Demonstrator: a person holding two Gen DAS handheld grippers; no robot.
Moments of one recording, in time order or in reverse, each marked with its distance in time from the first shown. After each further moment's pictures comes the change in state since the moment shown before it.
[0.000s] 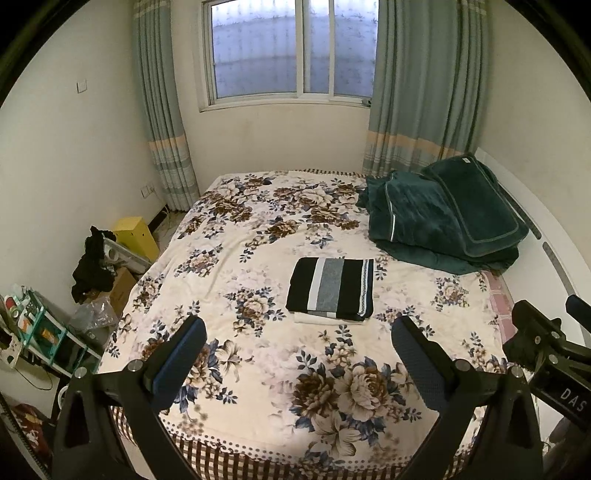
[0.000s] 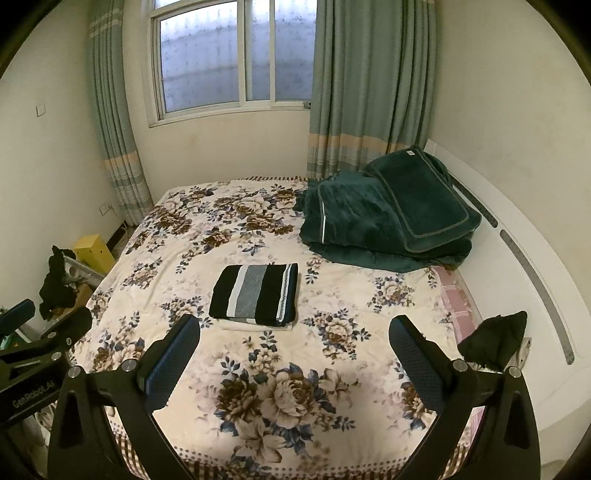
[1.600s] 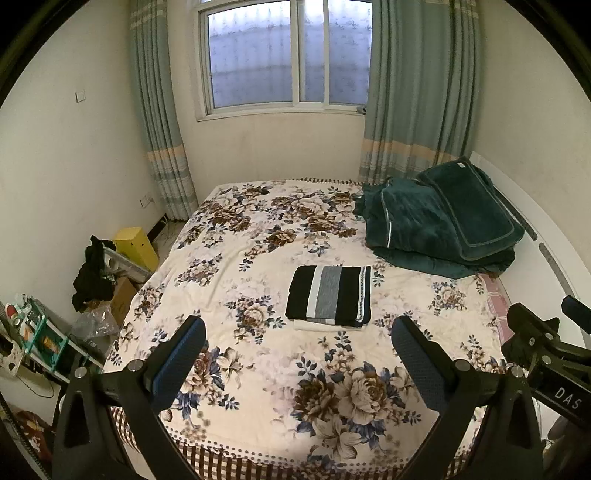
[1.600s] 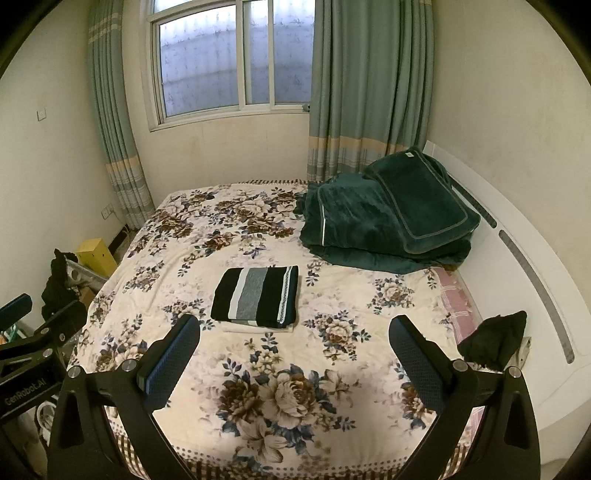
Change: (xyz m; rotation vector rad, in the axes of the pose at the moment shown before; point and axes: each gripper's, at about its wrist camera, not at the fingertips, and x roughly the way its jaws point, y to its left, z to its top) left arm -0.010 0.000 0.023 0.005 -0.012 0.006; right arm -0.004 0.001 -0.005 0.004 -0.006 0.000
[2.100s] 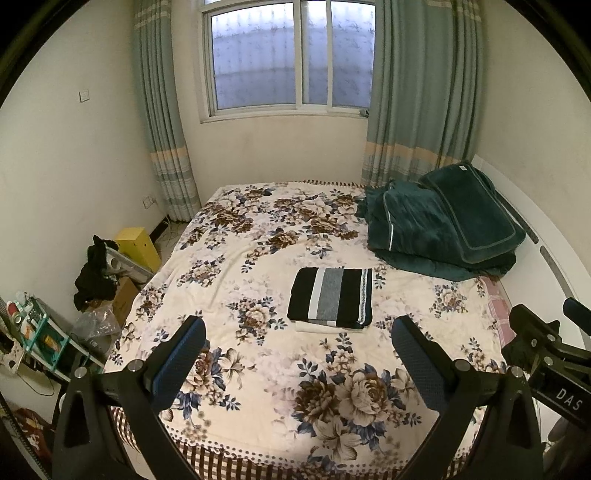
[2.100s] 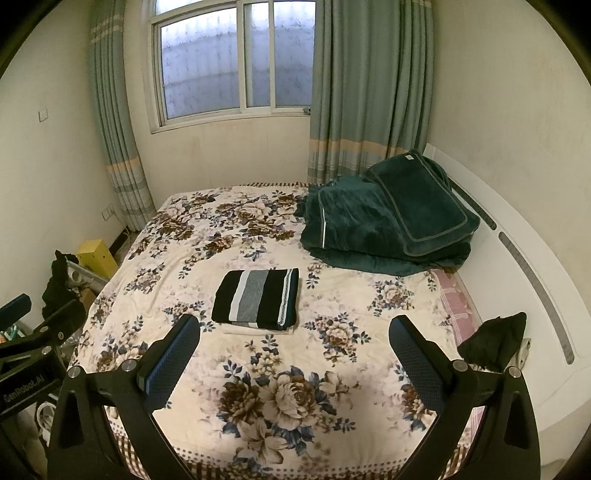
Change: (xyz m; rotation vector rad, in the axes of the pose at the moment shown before) left arm -0.004 0.002 0.004 -0.007 -0.008 0.004; right arm -0.001 -0.001 -0.001 0.003 -0.001 -0.001
